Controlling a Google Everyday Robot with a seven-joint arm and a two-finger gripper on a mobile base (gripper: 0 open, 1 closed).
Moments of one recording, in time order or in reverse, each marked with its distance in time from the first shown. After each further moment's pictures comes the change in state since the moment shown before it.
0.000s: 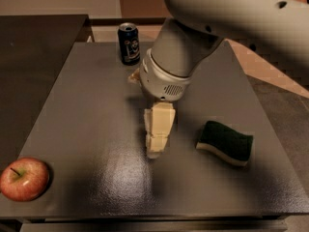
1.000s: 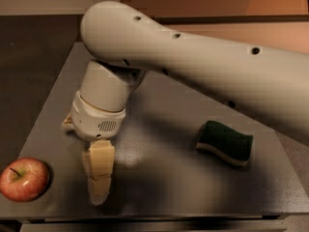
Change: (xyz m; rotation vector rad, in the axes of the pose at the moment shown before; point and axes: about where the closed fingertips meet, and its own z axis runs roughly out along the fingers) arm -0.113 0.056 0.088 -0.290 -0.165 -0.193
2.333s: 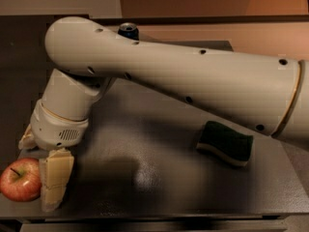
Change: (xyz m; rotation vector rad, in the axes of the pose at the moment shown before) arm -0.065 -0.022 0.041 -0.043 -0.144 -0.086
